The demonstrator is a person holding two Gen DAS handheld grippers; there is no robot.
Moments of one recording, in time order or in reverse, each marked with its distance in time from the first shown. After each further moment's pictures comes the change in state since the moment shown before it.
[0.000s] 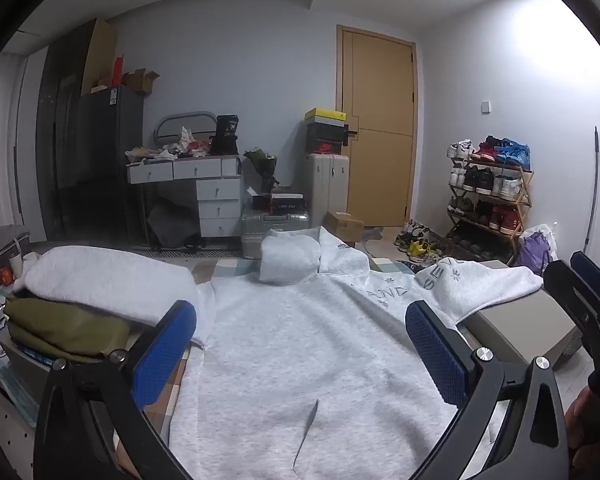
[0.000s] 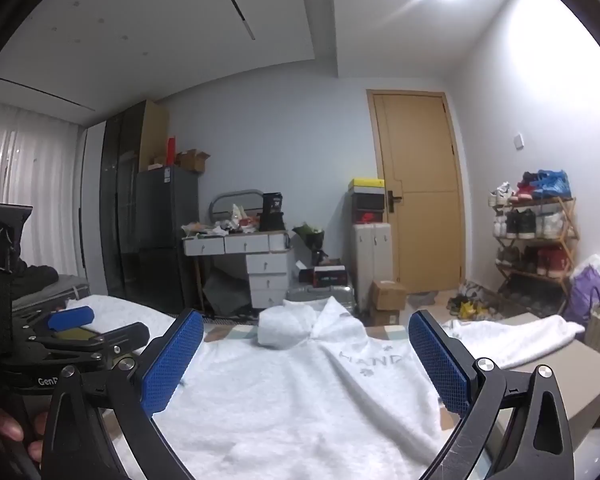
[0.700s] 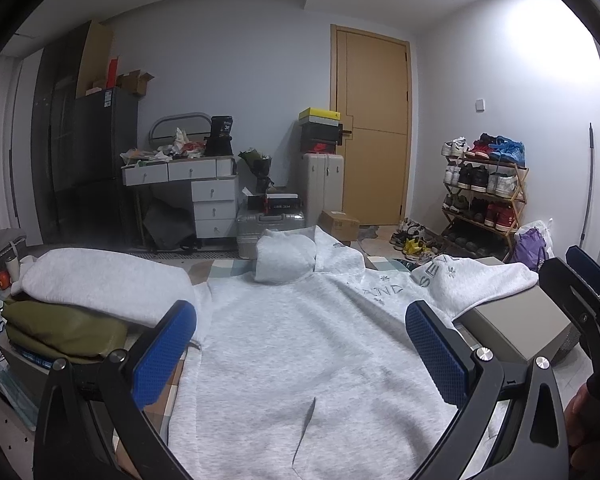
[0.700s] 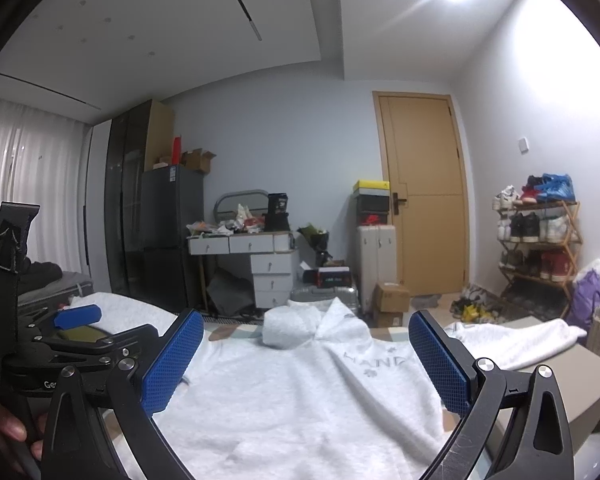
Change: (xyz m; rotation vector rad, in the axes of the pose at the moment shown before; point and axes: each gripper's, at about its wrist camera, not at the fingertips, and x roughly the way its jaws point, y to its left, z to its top) left arm -0.002 -0.001 0.001 0.008 0.004 -0.021; right arm -0.002 0.004 -0.006 -0.014 -0.009 0.013
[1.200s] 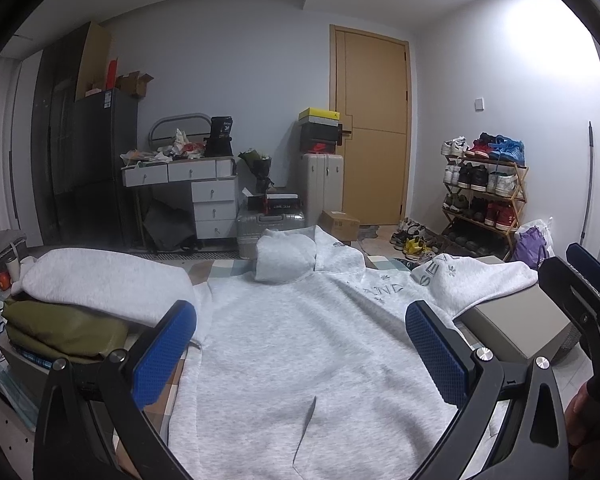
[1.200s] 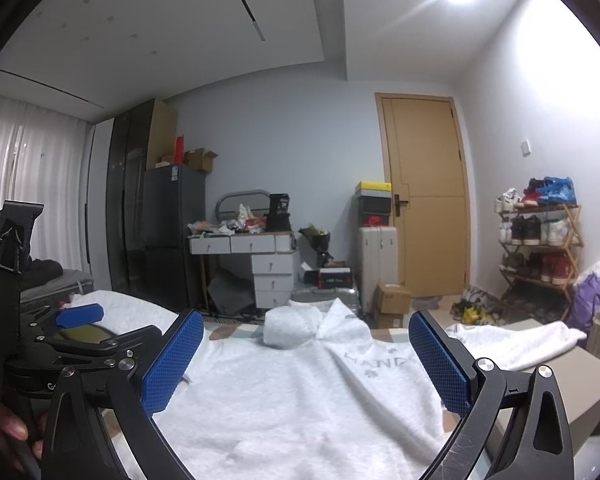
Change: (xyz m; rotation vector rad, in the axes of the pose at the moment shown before) left arm 0.001 0.000 -0.004 0.004 -0.003 0.003; right arm -0.001 0.004 0.001 -0.013 0.001 0.000
